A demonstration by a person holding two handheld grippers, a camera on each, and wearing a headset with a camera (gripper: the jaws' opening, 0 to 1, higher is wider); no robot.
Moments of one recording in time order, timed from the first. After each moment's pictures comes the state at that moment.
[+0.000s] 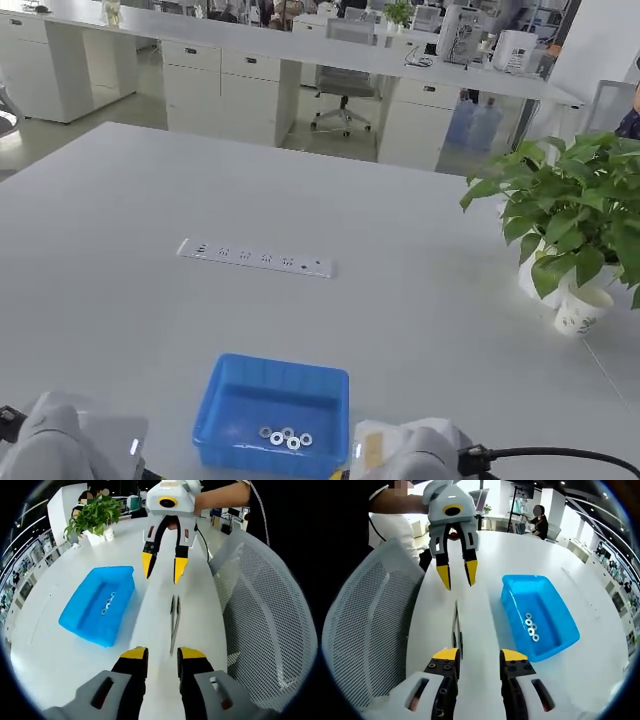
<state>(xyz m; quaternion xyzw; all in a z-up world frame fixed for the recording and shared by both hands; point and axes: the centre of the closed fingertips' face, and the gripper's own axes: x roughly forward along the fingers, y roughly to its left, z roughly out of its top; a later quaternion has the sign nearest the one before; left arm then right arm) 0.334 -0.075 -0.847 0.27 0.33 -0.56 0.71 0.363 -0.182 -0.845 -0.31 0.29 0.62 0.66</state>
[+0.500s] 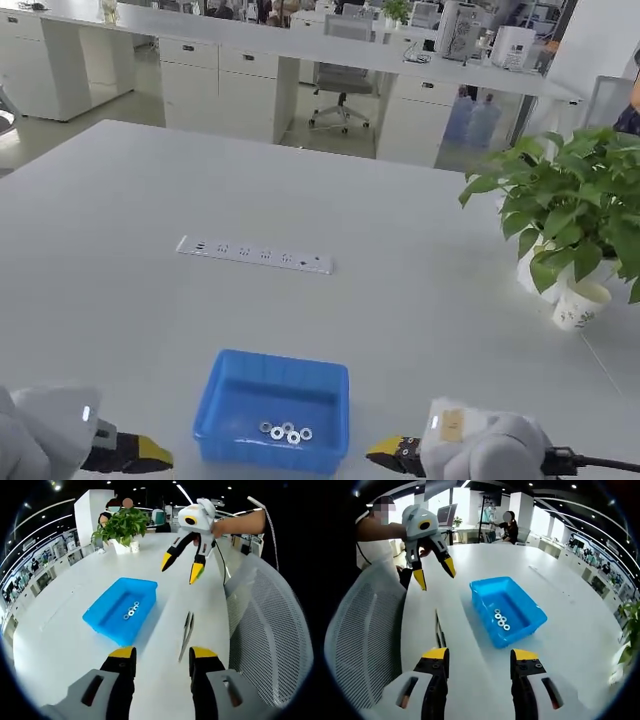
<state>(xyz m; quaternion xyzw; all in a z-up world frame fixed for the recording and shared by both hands) 0.347 -0.064 -0.816 0.21 0.29 -0.50 0.79 0.389 -0.217 -0.815 -0.24 0.27 0.55 0.75</state>
